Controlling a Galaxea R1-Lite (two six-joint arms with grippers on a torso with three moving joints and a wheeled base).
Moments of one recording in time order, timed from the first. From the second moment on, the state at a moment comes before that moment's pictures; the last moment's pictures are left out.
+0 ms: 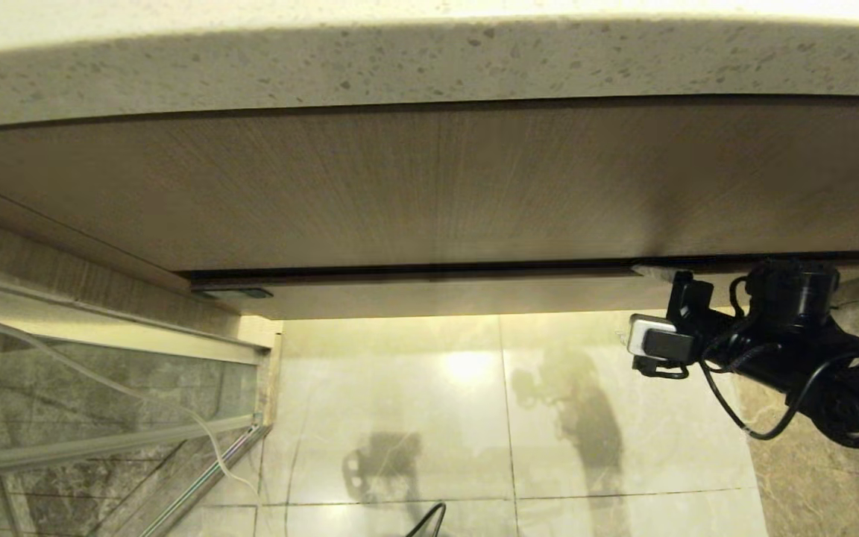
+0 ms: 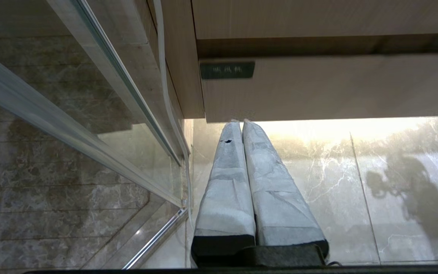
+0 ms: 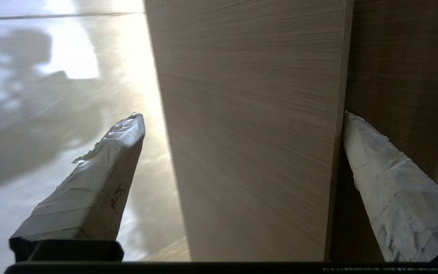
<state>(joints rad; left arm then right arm) 0.00 0.00 0.00 -0.23 0.00 -0.01 0.10 1.95 -0.66 -0.90 0.25 -1.48</state>
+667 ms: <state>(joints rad) 0.00 0.00 0.00 -0.23 0.00 -0.01 0.10 1.90 -0.71 -0.51 0.17 -1.48</state>
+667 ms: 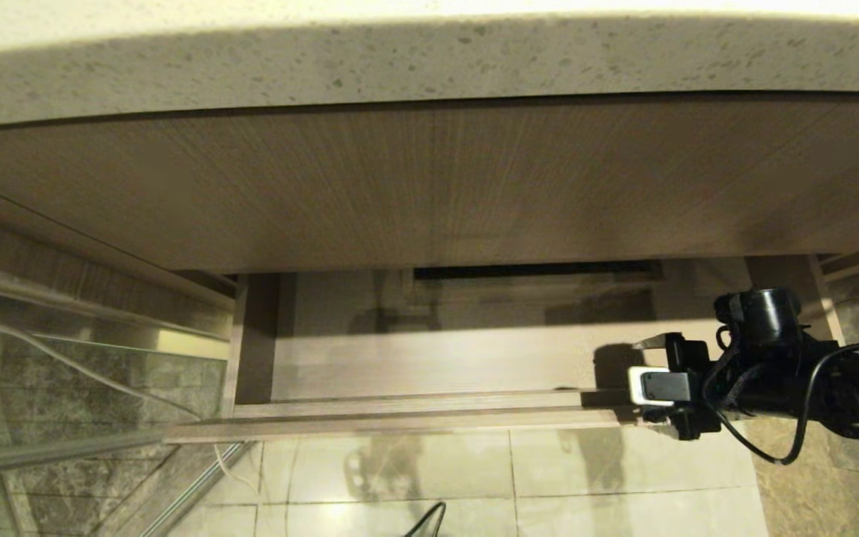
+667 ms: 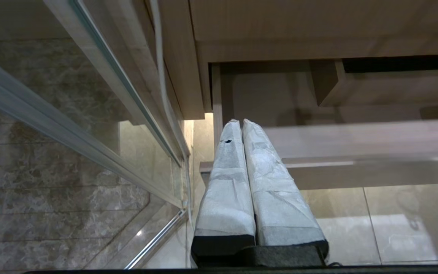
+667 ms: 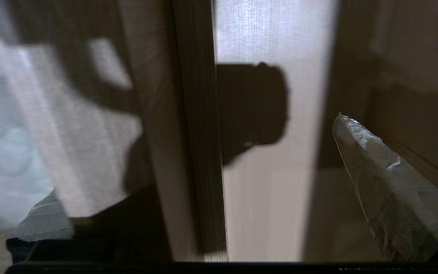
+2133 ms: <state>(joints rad) 0.00 0.00 0.00 -0.23 0.00 -0.01 0.10 1.73 -0.79 -0.24 0.08 -1.52</state>
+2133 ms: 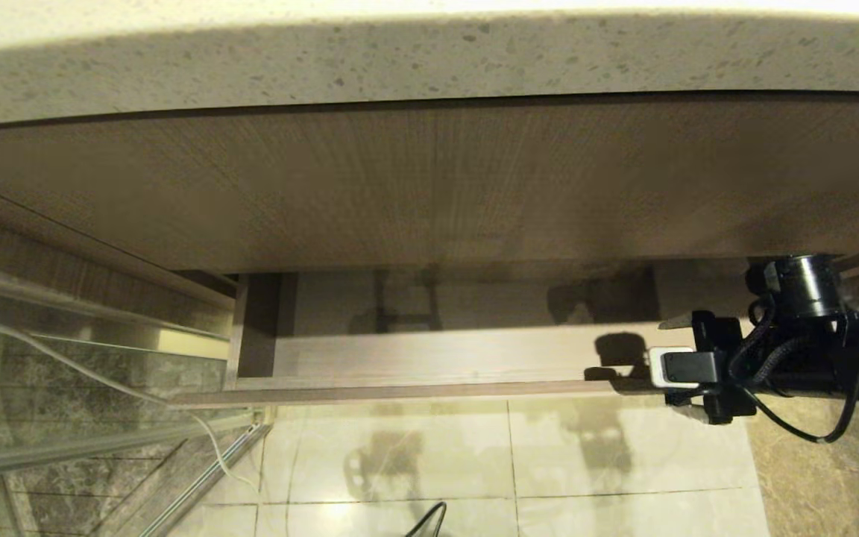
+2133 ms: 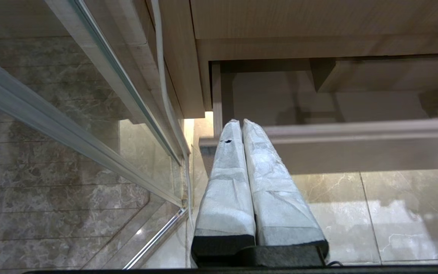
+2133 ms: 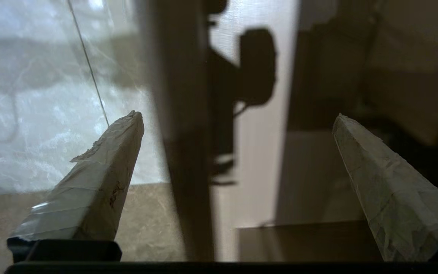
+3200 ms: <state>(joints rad) 0.00 0.00 0.00 -0.23 0.00 -0.01 0.04 1.28 -1.17 0.64 0.17 -1.64</state>
